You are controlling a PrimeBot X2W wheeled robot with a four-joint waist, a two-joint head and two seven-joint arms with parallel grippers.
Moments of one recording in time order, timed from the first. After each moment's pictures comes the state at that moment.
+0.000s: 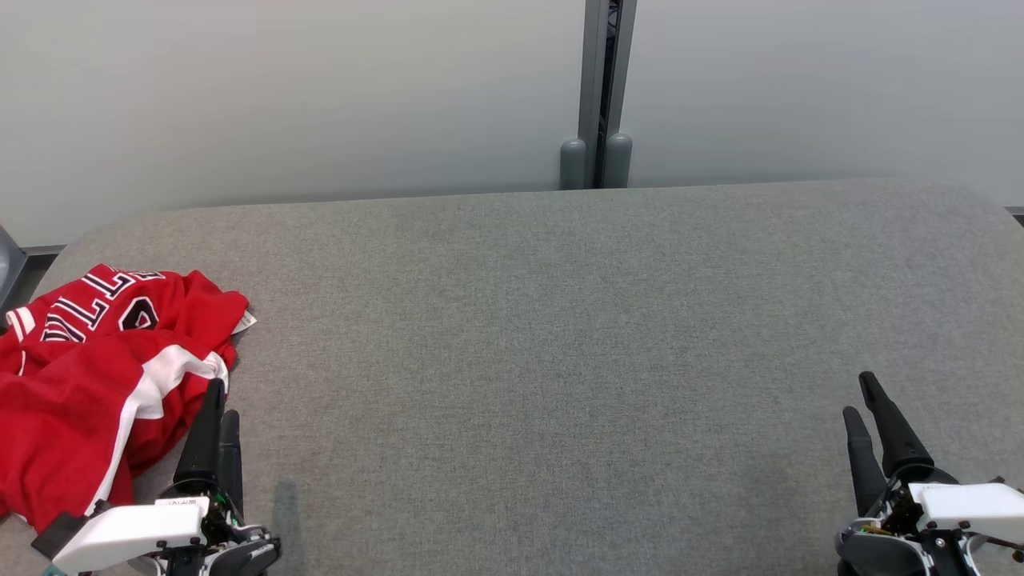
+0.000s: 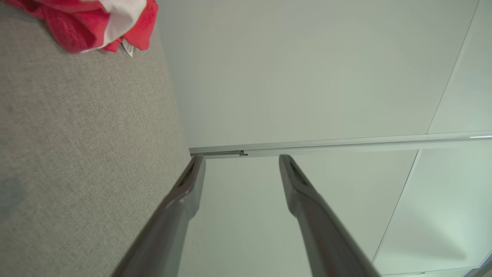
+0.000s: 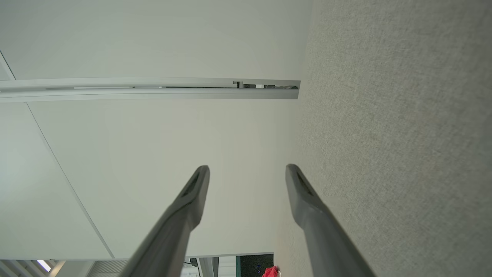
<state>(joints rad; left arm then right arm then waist) -0.05 0.03 0.10 0.26 -1.60 -0.13 0.07 -0.07 -0.03 -0.07 0.26 1.61 0.13 0.08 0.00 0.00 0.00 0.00</state>
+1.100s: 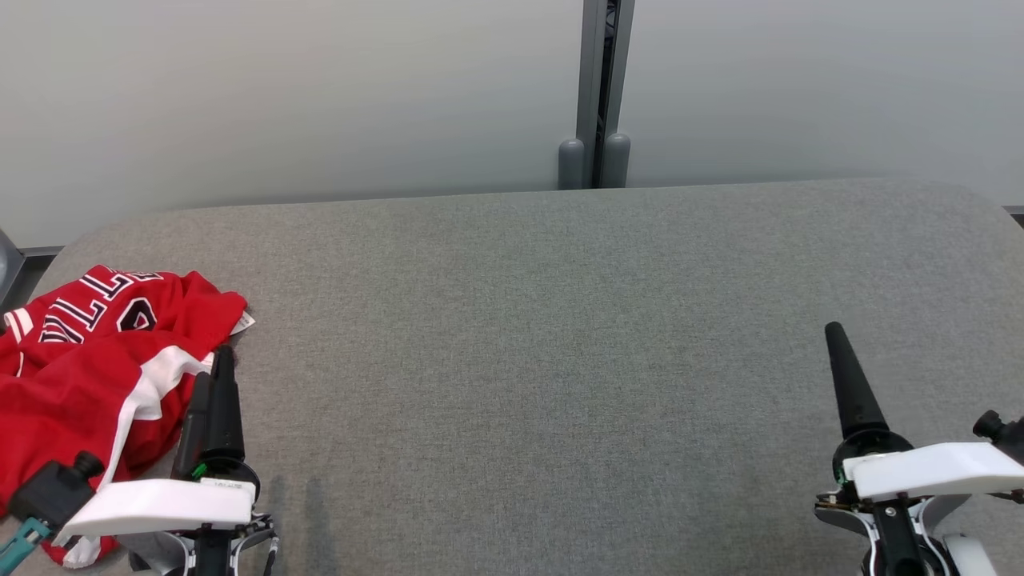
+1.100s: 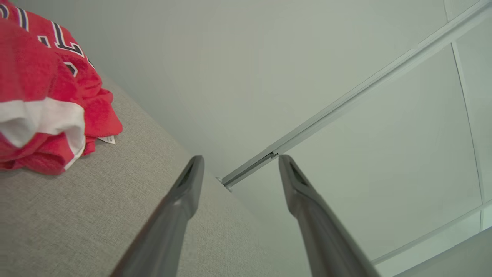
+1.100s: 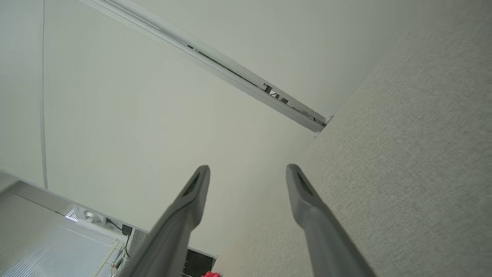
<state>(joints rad) -0.06 0.04 0.07 0.16 -1.07 -0.13 -0.06 -0.11 -0.04 0.03 0.15 1.20 0.13 -0.06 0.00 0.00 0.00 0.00</state>
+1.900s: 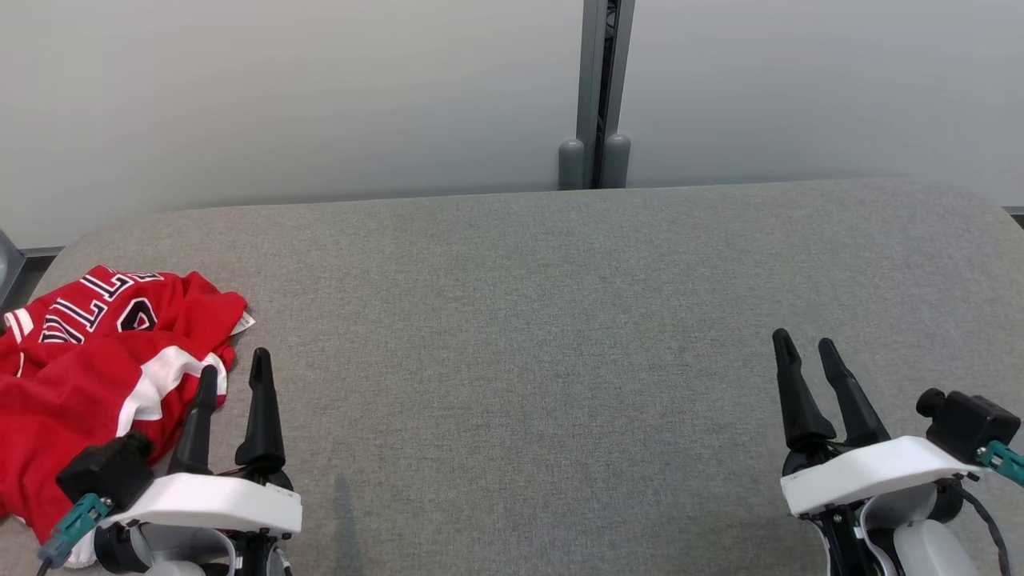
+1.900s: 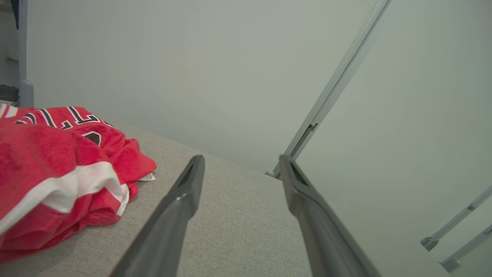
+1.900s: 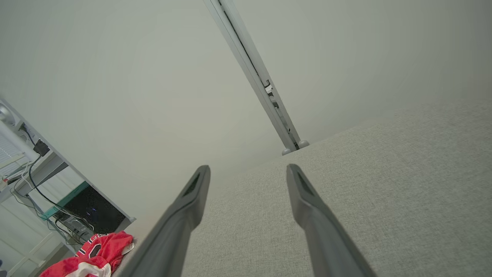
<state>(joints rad) -0.06 0.05 0.02 0.16 -0.56 -0.05 -0.13 -0.14 -0.04 0.10 0.22 0.63 0.13 -0.13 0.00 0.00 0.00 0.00</state>
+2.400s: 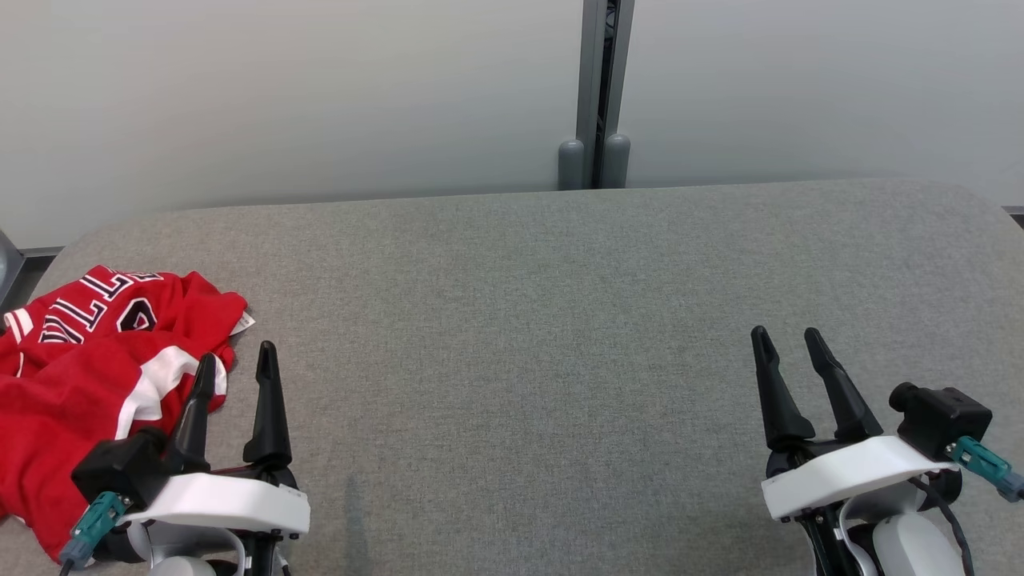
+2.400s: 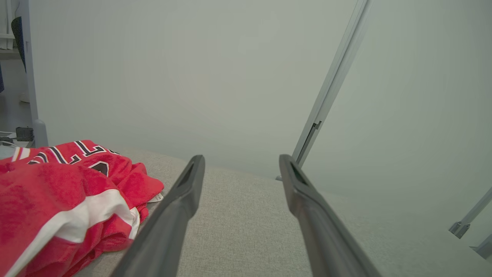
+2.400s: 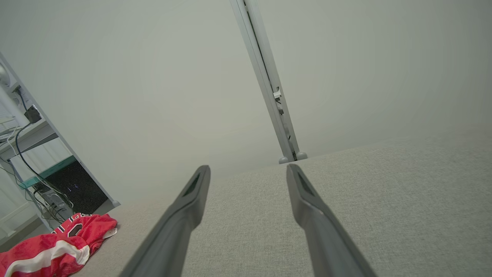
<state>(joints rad) -0.06 0.05 0.01 0.15 -0.41 -0.03 -0.17 -0.16 -0.04 0.13 0.23 0.47 0.13 -0.17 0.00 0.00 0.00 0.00</state>
